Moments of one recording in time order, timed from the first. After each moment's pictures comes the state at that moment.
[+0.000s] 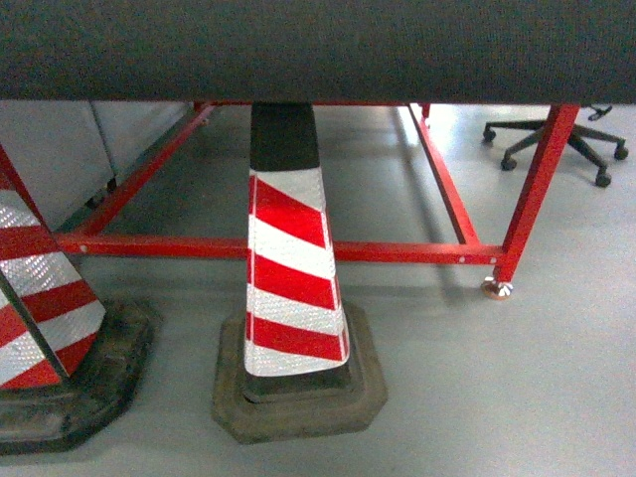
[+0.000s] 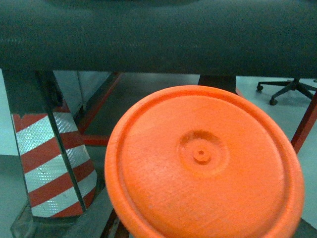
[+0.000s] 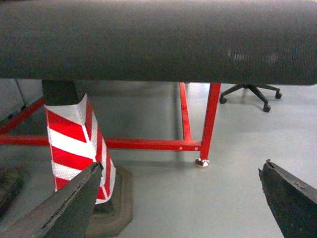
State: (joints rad) left arm 0.00 0.01 0.01 -0.01 0.00 -0.01; right arm 0.00 0.00 0.01 0.00 0.00 0.00
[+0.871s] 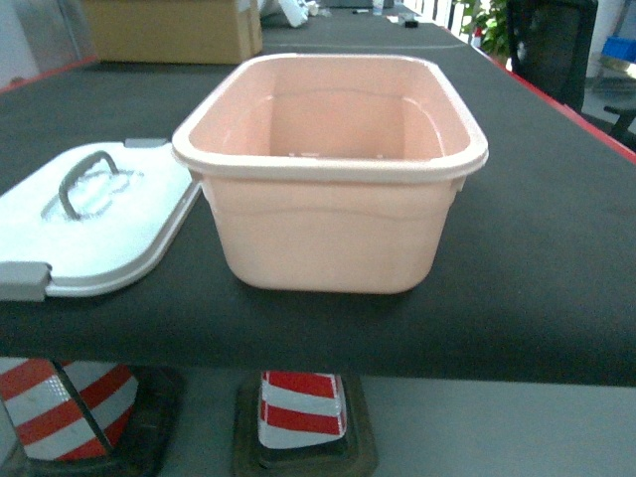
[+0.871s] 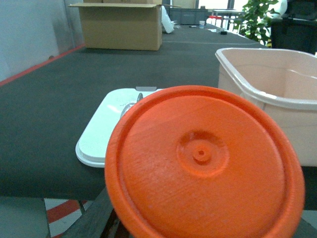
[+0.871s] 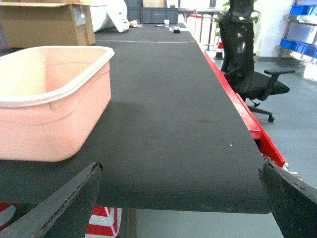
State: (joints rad) left arm 0.00 0.01 0.01 -0.01 0.00 0.00; right arm 0.00 0.00 0.01 0.00 0.00 0.00
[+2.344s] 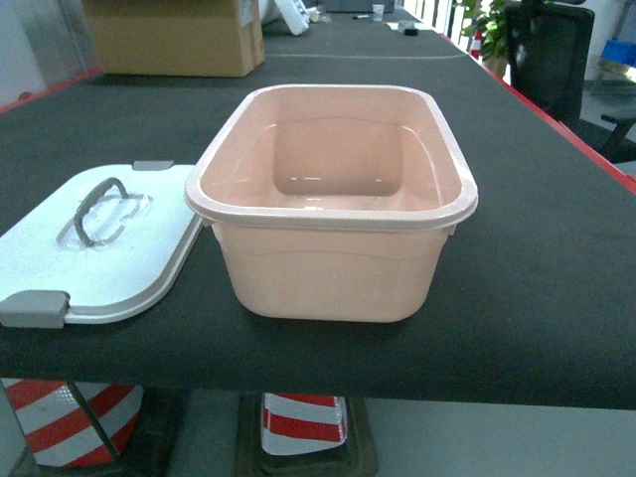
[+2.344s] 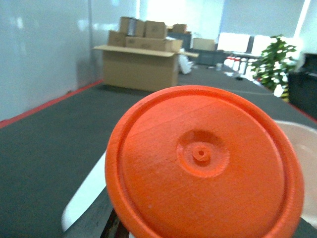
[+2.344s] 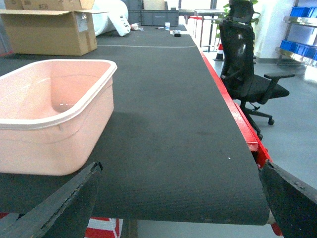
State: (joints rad) left arm -0.31 0.85 0.12 0.90 -0.41 -0.02; right arm 0.00 0.00 0.01 -0.01 0.00 0.00
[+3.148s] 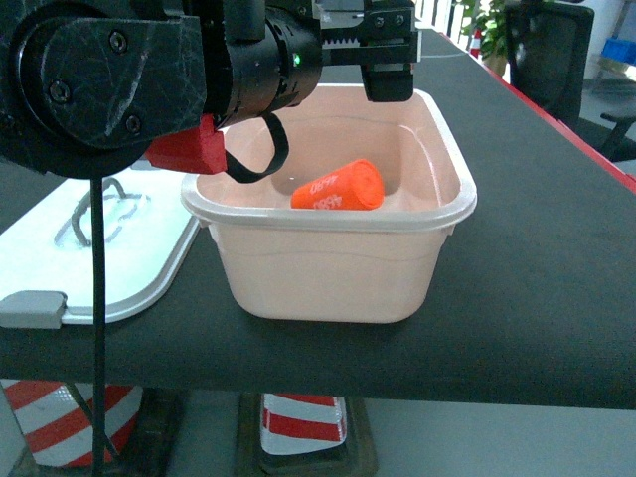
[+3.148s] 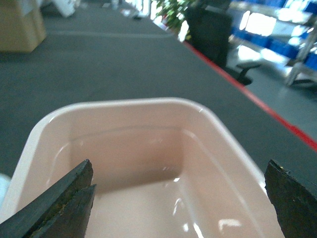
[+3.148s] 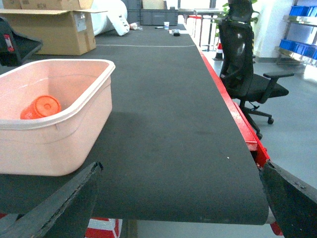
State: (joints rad) left arm -0.47 1.96 1.17 0.74 -0.13 -0.10; right arm 0.00 0.00 0.01 -0.01 0.00 0.00
